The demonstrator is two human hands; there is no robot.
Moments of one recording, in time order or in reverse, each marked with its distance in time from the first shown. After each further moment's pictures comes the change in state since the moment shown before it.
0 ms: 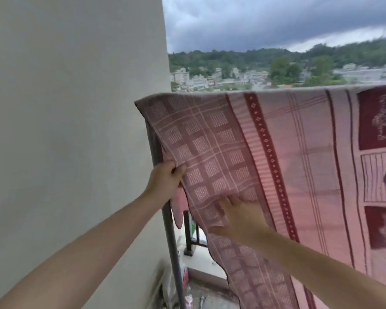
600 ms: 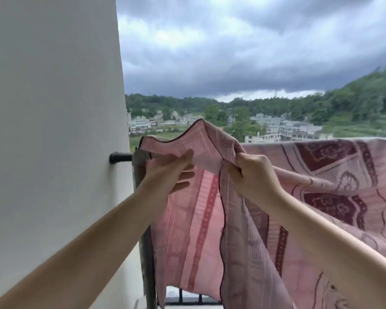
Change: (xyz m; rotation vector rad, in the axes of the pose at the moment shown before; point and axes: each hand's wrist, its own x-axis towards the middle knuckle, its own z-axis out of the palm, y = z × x) left_hand 0.006 0.100 -0.061 -0.637 -0.383 0.097; right_hand 0.017 -0.021 -0.170 0.076 0.778 0.105
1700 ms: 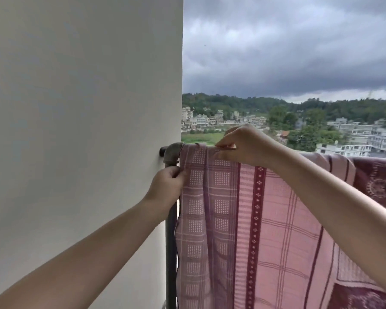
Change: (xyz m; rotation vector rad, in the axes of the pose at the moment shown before) left_hand 0.029 -0.044 -0.034 0.254 0.376 -0.024; right_hand 0.107 0.002 0.064 0.041 -0.538 -0.460
